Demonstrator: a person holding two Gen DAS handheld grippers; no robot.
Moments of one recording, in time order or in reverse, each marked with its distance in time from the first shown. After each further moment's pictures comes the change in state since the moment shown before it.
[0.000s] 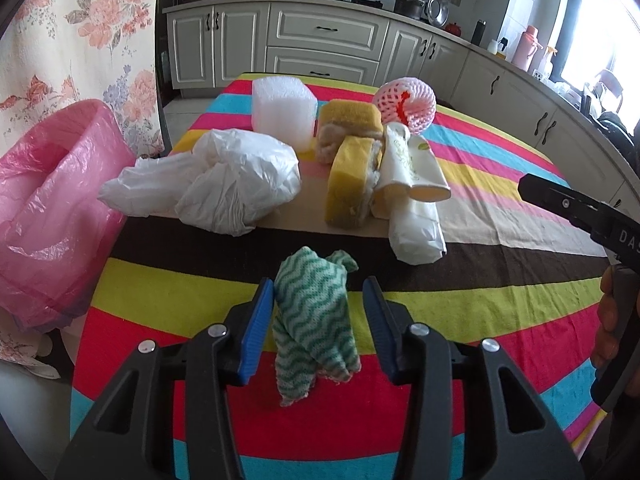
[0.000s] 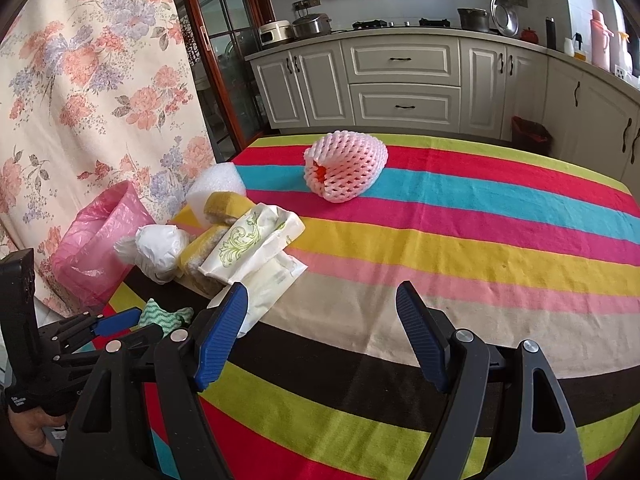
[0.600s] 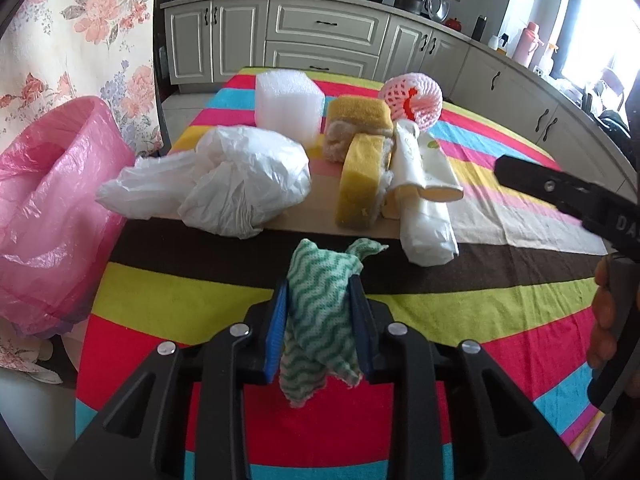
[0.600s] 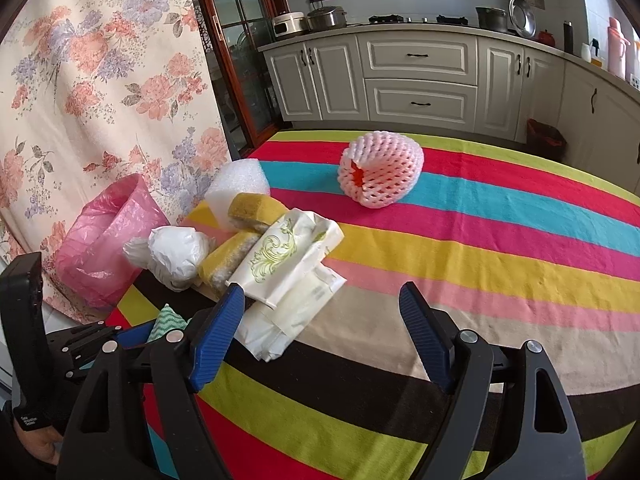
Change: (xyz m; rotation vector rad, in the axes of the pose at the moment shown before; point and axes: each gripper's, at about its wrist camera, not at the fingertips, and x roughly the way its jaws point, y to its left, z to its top) left arm 0.003 0.007 0.007 0.004 0.009 -0.010; right arm 0.022 0.031 0.016 -0.030 0.027 0.026
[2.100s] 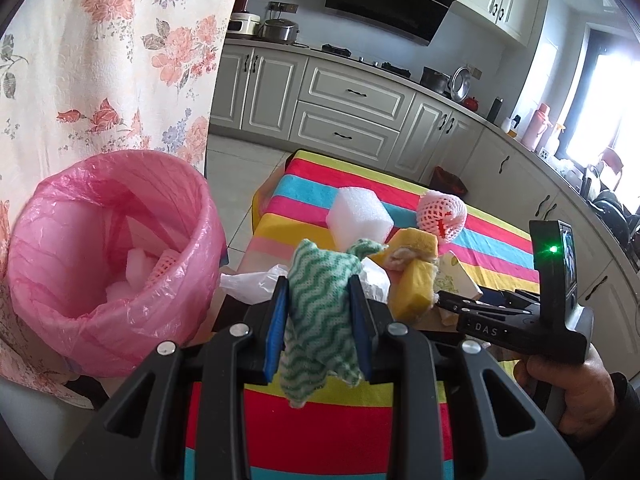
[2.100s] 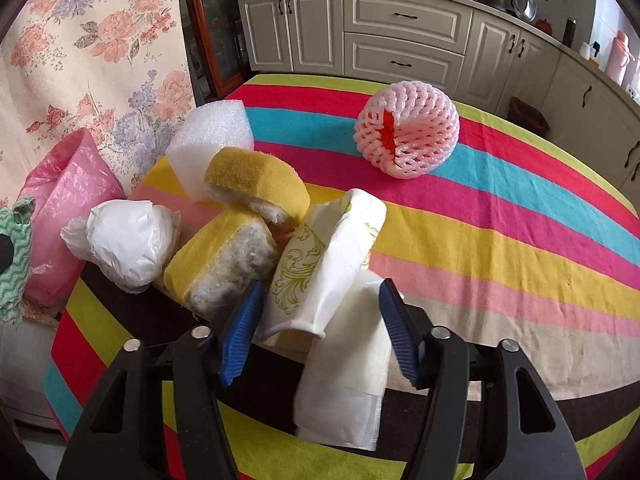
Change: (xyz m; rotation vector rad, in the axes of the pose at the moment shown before) left arm -0.080 0.078 0.033 -0.143 -0.216 -0.018; right arm 0.074 0.038 0.009 -0.032 0.188 -0.172
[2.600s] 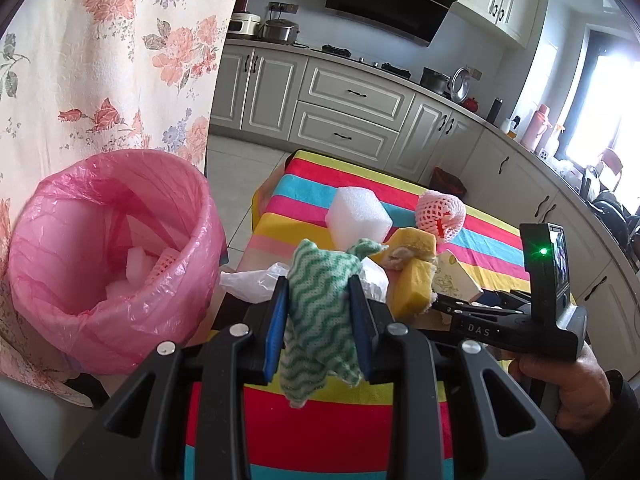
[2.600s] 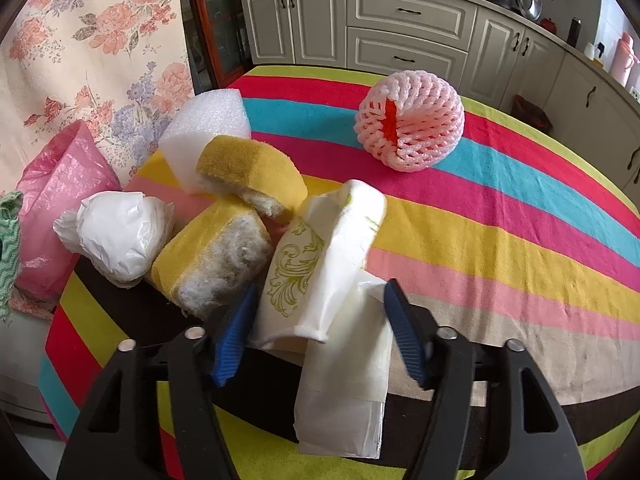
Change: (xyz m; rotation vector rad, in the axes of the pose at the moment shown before) left arm -0.003 -0.001 -0.001 -0.004 -0.004 0.003; right arm 0.007 -0.002 0.000 -0.011 0.015 0.005
